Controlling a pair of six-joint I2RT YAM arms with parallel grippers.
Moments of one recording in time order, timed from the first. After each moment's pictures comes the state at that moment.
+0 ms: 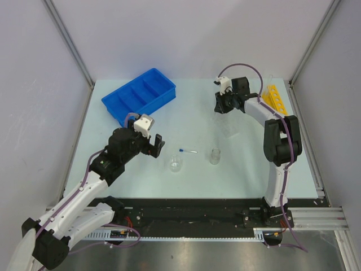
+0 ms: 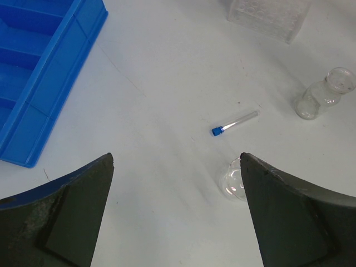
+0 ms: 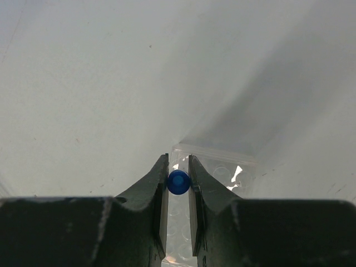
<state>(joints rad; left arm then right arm) -0.52 0.83 0.68 -0.20 0.03 0.03 0.24 2.04 1.58 -0.29 -0.41 -0.22</state>
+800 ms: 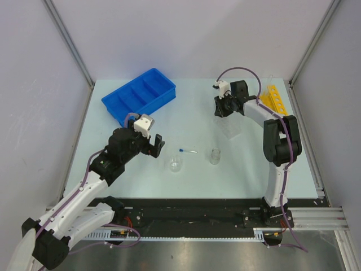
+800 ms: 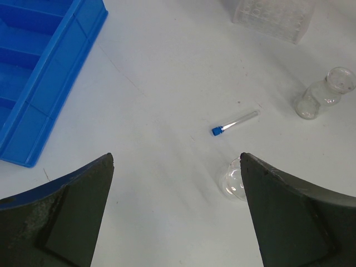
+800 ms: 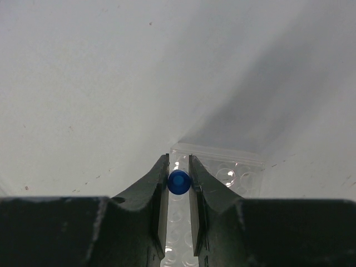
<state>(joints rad) -0.52 0.83 0.68 -0.20 0.03 0.03 0.24 2.04 1.53 -0.30 -0.39 -0.24</state>
